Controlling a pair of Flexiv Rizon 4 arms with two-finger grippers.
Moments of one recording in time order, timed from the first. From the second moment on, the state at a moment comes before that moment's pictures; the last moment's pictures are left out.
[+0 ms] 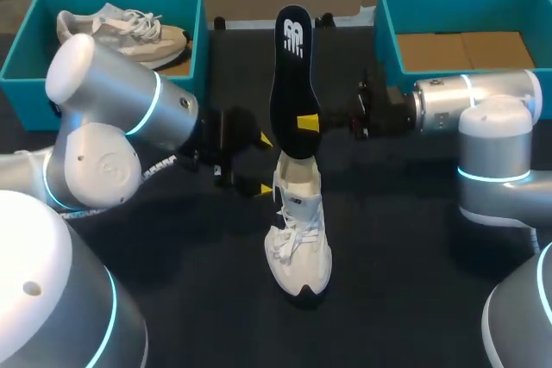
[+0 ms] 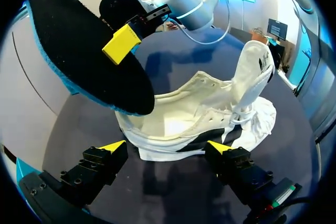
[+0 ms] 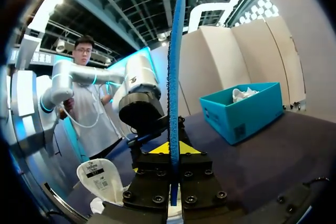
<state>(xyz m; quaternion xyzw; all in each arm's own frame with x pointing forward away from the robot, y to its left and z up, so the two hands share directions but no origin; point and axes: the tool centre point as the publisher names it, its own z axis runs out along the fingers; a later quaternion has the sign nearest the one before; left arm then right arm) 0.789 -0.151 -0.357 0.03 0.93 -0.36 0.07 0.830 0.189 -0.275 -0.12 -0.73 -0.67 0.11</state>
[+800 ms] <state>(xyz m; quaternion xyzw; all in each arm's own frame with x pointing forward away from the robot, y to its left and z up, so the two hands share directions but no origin) 0.790 -0.145 -0.346 0.01 0.92 -0.38 0.09 0.815 0.197 -0.297 -0.14 -0.73 -0.66 0.14</state>
